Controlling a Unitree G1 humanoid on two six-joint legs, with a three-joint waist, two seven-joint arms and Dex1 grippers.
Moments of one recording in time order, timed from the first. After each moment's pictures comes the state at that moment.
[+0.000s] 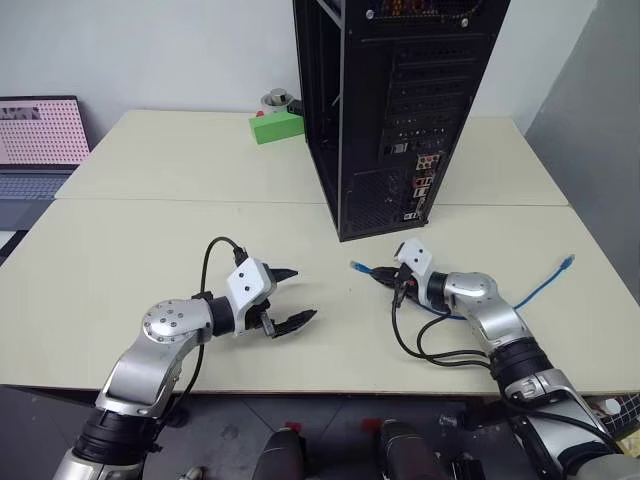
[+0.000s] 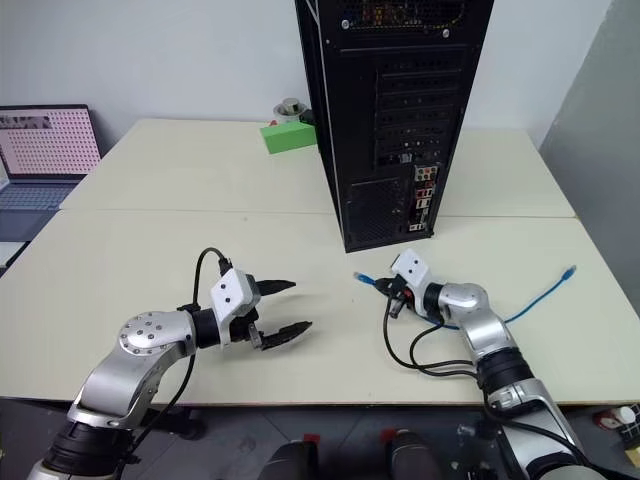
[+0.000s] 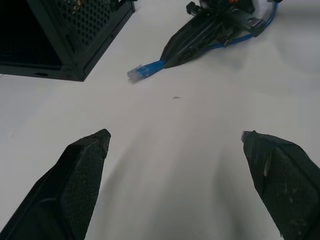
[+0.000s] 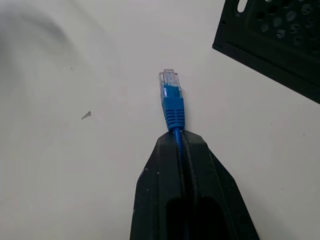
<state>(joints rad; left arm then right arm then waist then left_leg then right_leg) -0.20 0.64 -0.07 -0.19 -0.26 0.29 -0.91 -0.58 -0.36 0.22 0.43 0.07 0.11 0.85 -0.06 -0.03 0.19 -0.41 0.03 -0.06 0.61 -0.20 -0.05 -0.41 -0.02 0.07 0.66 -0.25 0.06</state>
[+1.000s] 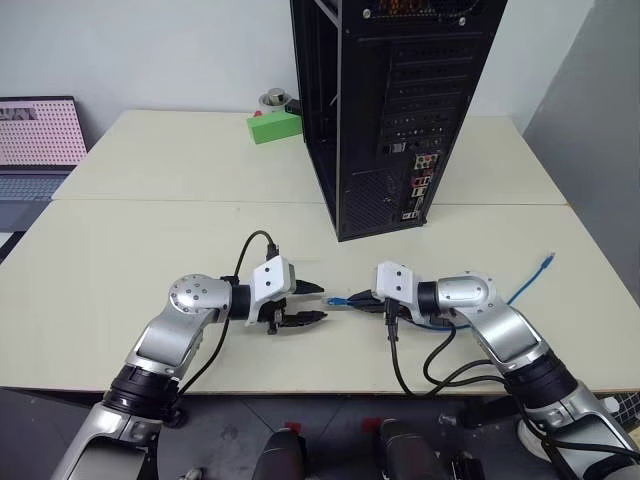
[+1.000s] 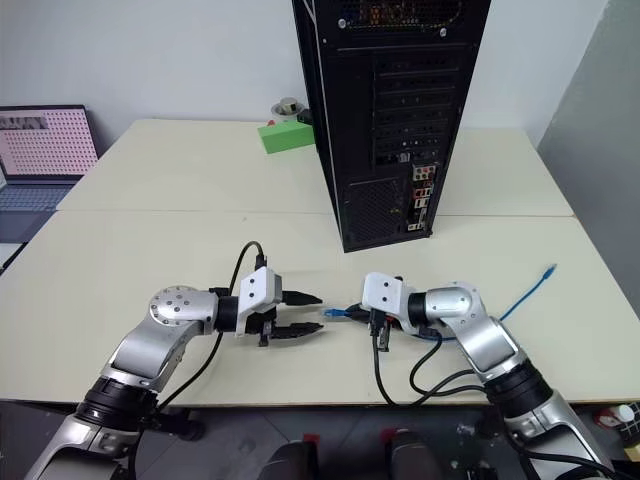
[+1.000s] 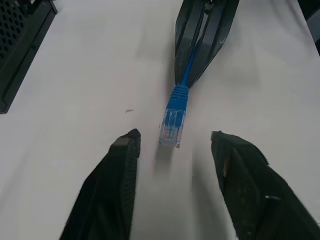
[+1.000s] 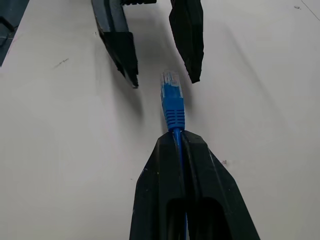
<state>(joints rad) -0.39 0.63 -0.19 0.04 -0.21 0.18 -1.16 -0.50 -0.48 0.40 -0.07 0.04 0.27 1.01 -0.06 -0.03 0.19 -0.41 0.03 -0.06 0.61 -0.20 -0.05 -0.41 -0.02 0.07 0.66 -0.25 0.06</state>
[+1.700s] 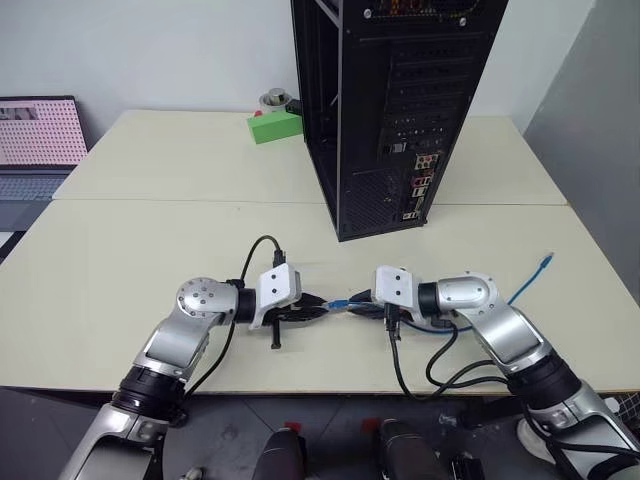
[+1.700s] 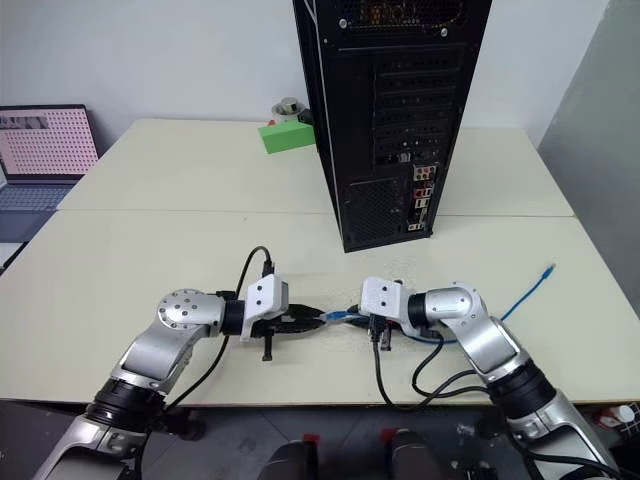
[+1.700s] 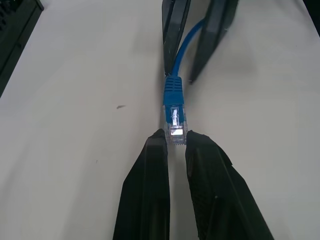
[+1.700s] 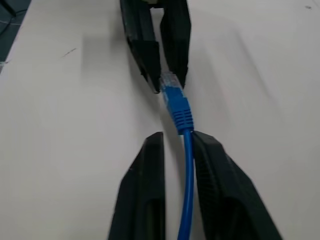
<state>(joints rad) -0.39 0.60 -0.21 0.07 -0.15 0.09 -1.16 -0.50 -0.52 0.41 -0.09 0.02 0.26 1.04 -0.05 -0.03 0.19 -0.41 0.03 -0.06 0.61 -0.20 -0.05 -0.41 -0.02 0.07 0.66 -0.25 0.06</state>
